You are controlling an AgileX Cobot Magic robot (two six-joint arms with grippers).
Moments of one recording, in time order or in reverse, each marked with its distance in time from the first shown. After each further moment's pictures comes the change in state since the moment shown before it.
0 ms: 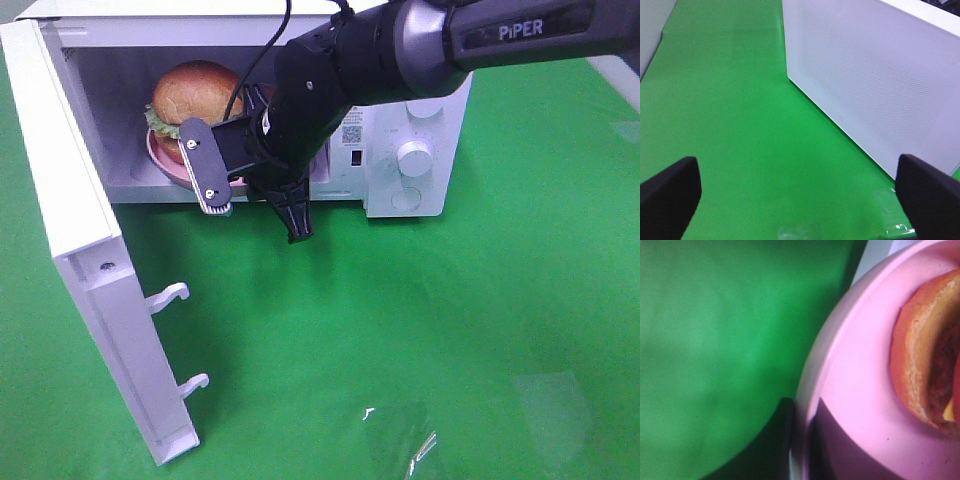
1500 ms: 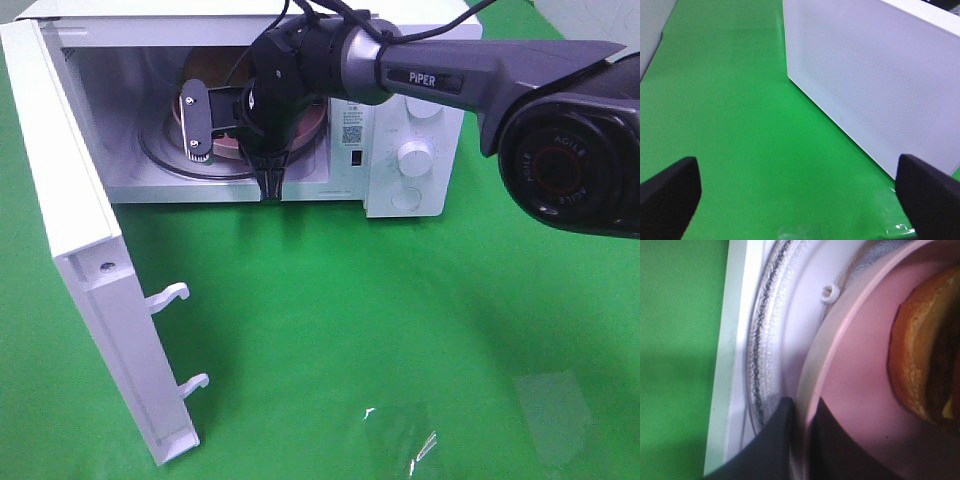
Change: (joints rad) left arm 0.000 0.000 0.000 0.000 0.000 0.000; right arm -0.063 0.314 -0.524 -0.051 0.161 0.195
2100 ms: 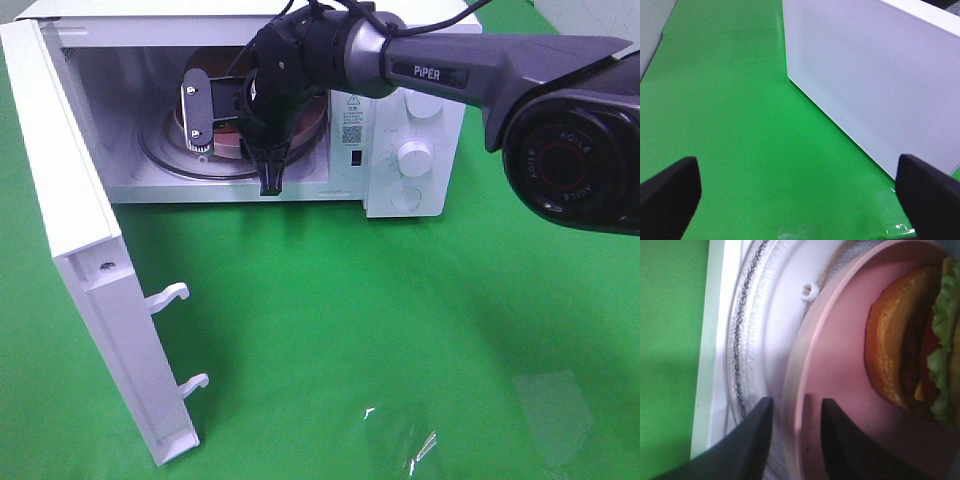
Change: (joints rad) left arm 0.000 0.000 0.000 0.000 0.000 0.000; right arm -0.005 -0.002 -0.008 0.005 -0.006 0.001
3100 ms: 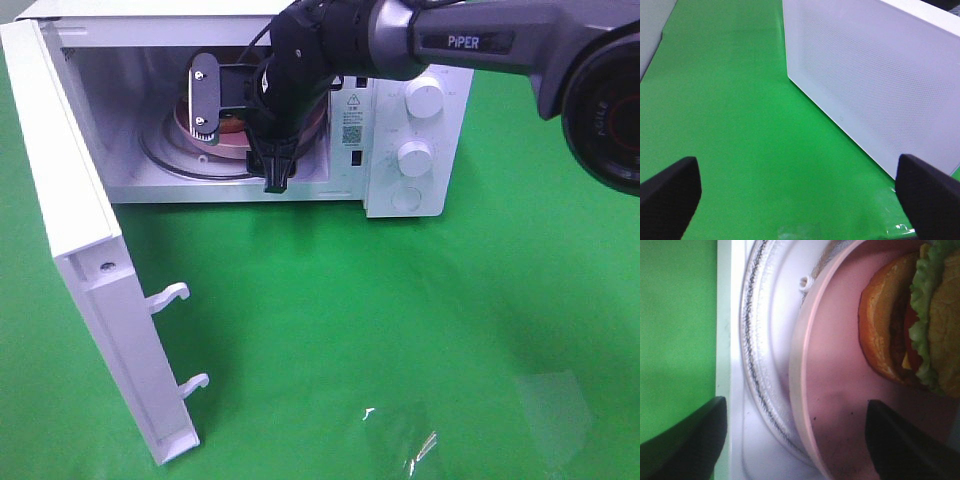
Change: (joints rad) left arm 0.000 0.000 0.000 0.000 0.000 0.000; right arm 0.000 -0.129 0.185 -0.006 -0.067 0.084
